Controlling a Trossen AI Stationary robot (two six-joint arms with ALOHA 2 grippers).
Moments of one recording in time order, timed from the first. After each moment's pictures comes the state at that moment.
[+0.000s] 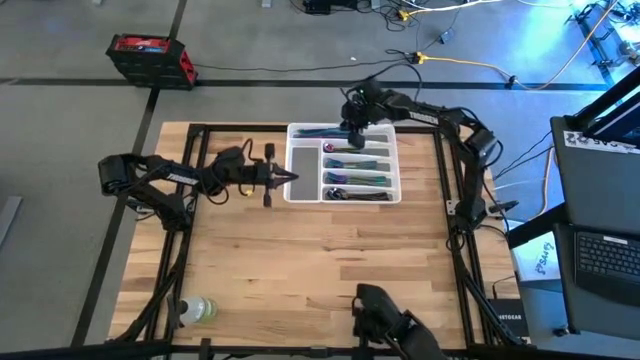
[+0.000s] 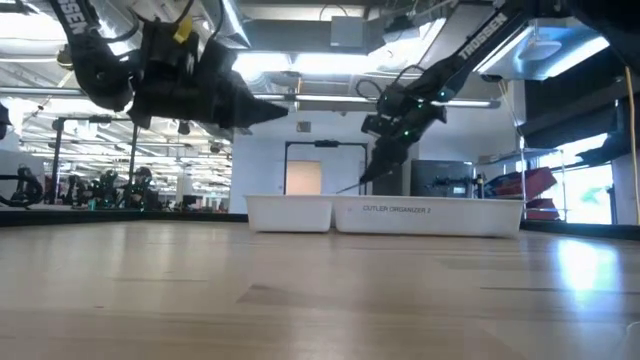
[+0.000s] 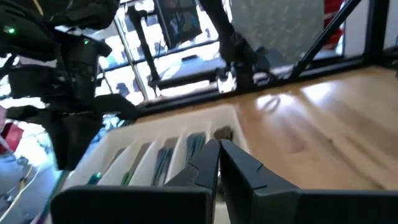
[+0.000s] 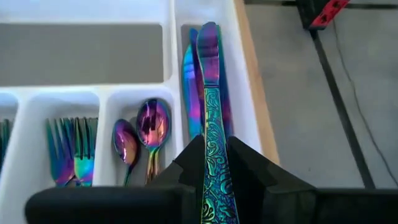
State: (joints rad) left arm 0.44 1.44 0.38 1.00 0.38 0.31; right arm -0.82 1.97 1.42 -0.37 -0.43 -0.63
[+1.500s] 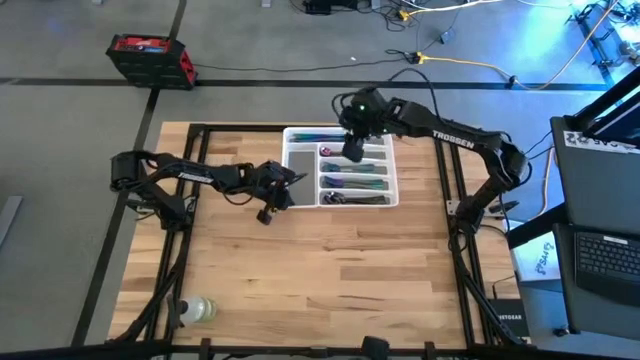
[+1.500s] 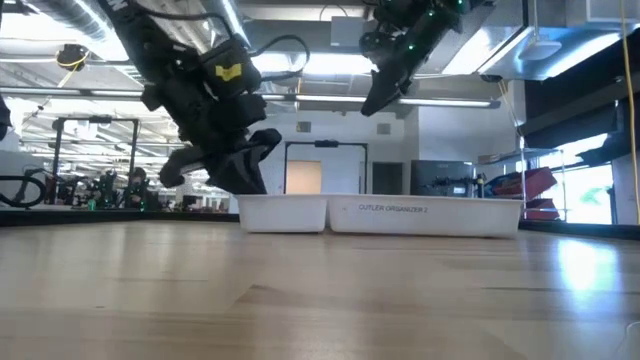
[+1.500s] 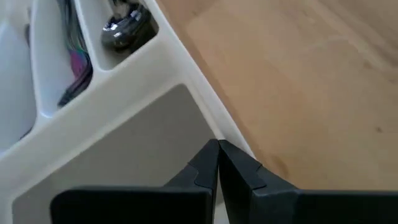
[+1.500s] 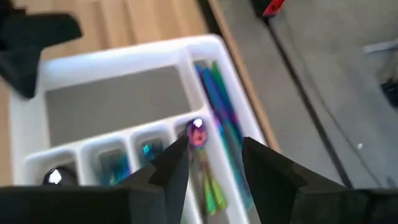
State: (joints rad) left arm 0.23 1.55 0.66 -0.03 0.17 0.80; right arm -0.50 1.64 1.47 -0.68 -0.03 -0.25
